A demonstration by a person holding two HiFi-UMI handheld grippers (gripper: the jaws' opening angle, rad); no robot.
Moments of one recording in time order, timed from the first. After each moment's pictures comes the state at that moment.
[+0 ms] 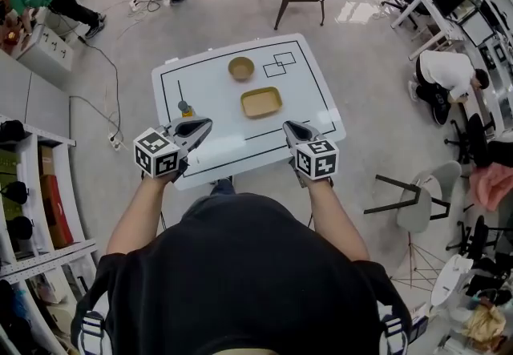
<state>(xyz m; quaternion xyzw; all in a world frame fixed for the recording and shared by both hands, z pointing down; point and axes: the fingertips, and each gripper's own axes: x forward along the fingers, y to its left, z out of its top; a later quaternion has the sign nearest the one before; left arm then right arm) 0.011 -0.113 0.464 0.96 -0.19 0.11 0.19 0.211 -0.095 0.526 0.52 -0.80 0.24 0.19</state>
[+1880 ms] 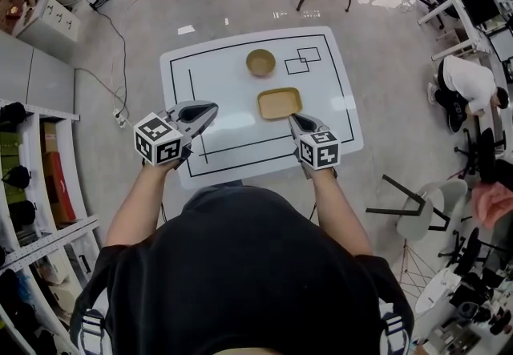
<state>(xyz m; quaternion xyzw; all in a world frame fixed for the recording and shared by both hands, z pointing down) -0.004 -0.206 0.490 0.94 -0.21 0.12 0.22 0.194 -0.186 0.600 0.48 -0.80 0.28 0.24</state>
